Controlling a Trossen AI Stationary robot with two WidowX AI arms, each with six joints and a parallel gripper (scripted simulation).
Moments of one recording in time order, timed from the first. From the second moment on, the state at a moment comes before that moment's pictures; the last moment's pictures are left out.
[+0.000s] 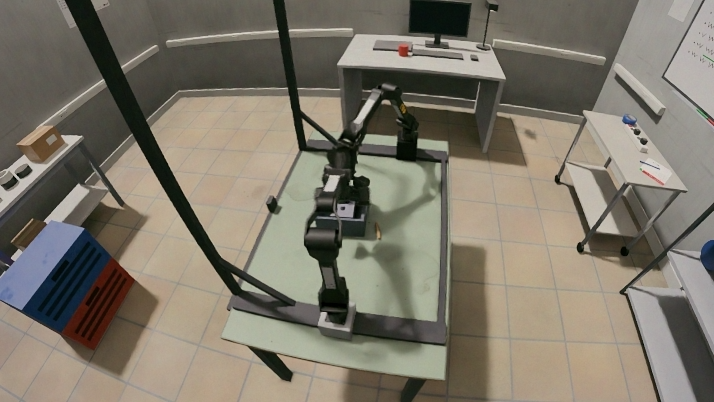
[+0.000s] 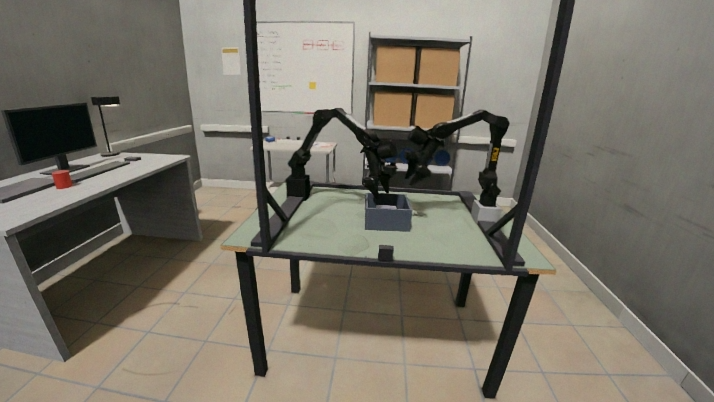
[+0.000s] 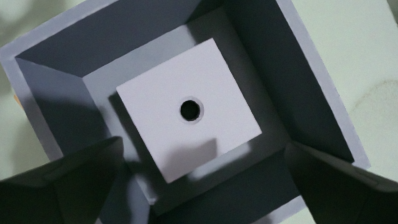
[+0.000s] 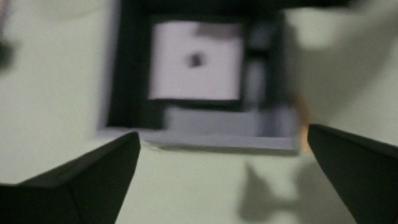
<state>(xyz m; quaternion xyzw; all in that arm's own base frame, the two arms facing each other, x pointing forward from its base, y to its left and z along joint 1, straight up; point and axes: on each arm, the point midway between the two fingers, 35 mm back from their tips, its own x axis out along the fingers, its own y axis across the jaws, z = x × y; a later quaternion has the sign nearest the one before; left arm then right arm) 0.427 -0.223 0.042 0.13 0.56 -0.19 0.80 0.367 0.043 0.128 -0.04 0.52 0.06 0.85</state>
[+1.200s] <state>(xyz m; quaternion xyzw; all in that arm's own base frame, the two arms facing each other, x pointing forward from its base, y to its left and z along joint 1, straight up) 0.426 -0.221 0.043 0.13 0.56 -0.19 0.80 0.377 -0.079 0.071 0.04 0.57 -0.07 0.82</state>
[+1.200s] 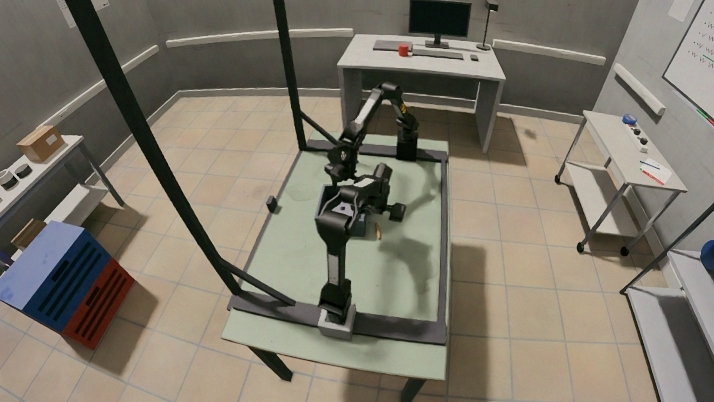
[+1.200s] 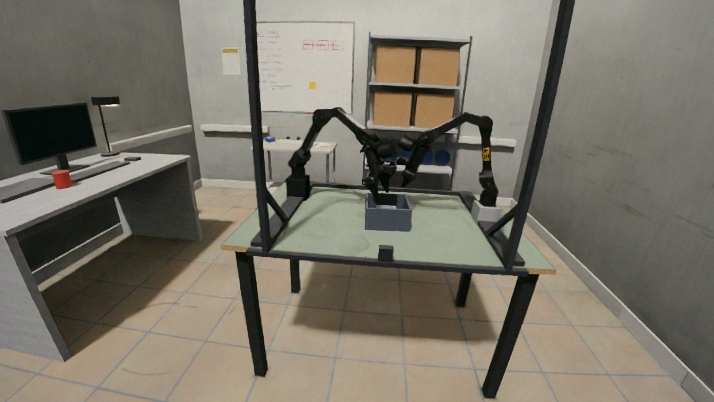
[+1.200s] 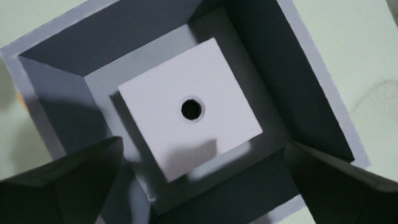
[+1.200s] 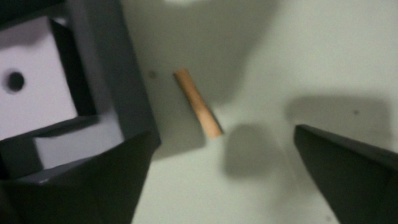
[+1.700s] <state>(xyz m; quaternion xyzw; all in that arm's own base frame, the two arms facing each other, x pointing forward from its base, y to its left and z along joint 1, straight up) 0.402 -0.155 0.112 0.09 0.48 -0.15 0.86 0.366 -0.100 0.058 0.25 0.53 -0.21 0.78</state>
